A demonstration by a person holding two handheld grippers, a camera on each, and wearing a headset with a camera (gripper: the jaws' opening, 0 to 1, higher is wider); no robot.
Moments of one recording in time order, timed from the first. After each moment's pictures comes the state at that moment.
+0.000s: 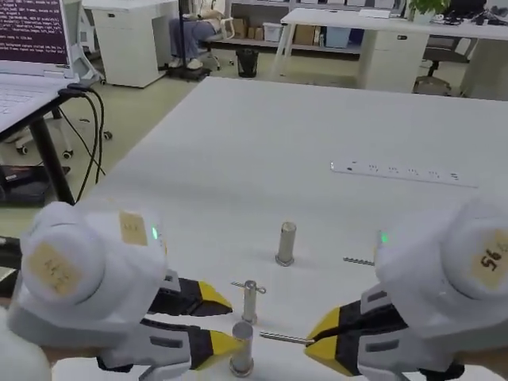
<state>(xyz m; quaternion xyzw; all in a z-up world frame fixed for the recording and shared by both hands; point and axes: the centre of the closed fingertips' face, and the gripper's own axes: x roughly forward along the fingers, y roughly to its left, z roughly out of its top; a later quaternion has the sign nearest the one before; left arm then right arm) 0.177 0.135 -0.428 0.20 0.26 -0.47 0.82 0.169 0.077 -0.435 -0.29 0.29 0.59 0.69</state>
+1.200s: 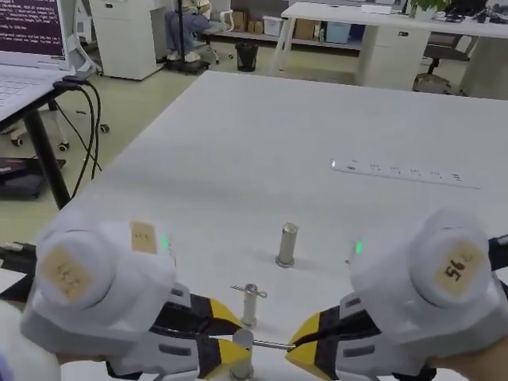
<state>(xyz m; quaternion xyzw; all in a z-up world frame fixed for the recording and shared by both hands) 0.175 0.127 -0.438 0.16 0.26 -0.50 0.81 0.171 0.093 -0.445 -0.28 0.29 0.61 0.68</state>
